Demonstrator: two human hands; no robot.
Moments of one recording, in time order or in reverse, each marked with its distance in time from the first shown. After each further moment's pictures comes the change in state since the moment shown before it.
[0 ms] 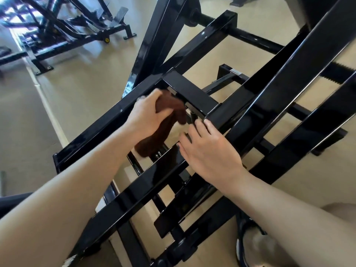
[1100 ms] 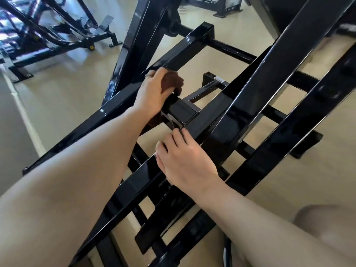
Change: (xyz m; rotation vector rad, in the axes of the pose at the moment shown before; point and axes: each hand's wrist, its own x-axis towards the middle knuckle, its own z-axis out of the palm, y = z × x) left_hand 0.093 0.036 0.049 -0.016 0.146 0.254; right_hand 0.001 0.000 0.002 0.061 0.048 0.034
